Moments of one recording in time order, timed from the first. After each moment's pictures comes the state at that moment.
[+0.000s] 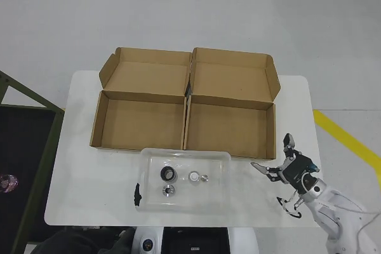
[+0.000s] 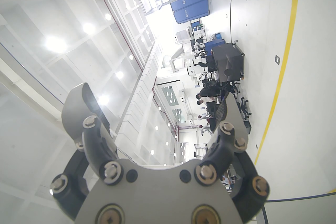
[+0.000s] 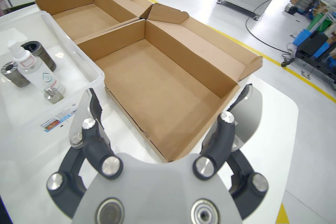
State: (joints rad) left arm -0.19 -0.18 -0.57 -1.44 2.04 -0.23 0.13; right arm -1.75 -1.20 1.71 -1.97 -1.48 -0.72 -0.15
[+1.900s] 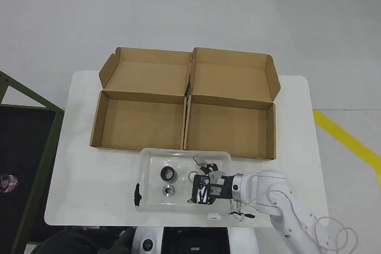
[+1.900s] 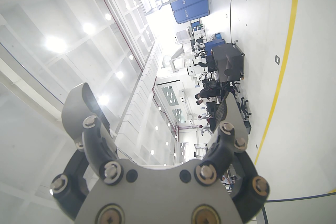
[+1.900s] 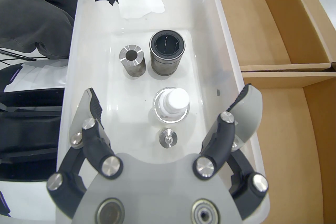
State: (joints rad) left arm -0.19 -0.18 -0.57 -1.44 2.04 -0.23 0.13; right arm -1.37 -1.18 1.07 -1.95 -1.42 -0.87 0.47
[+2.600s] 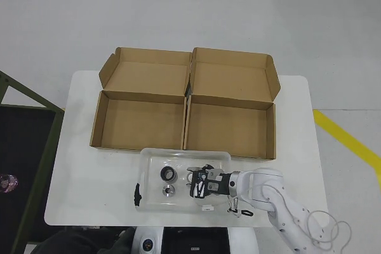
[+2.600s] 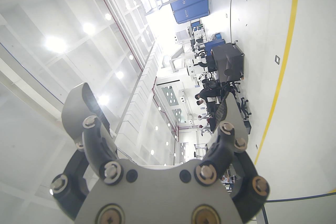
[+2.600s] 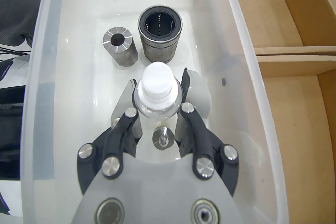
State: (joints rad) left arm -0.19 -0.18 -0.57 -1.44 2.04 -0.23 0.13; right arm -1.32 -1.17 1.03 -1.88 -1.44 -0.83 0.44
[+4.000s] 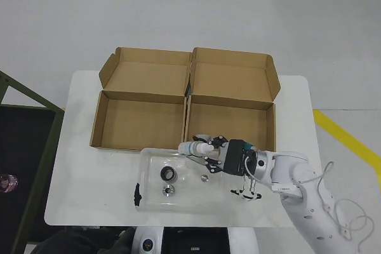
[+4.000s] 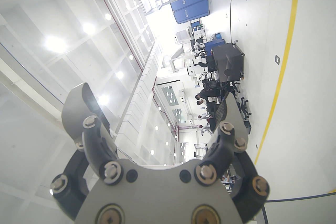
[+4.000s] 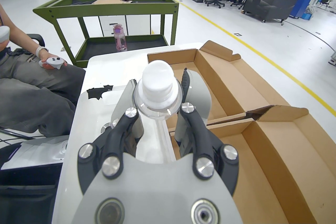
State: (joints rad) left arm -0.19 -0.18 -0.57 -1.44 2.04 -0.23 0.13; right arm -1.26 -1.15 1.19 -1.93 -1.11 -0.81 0.13
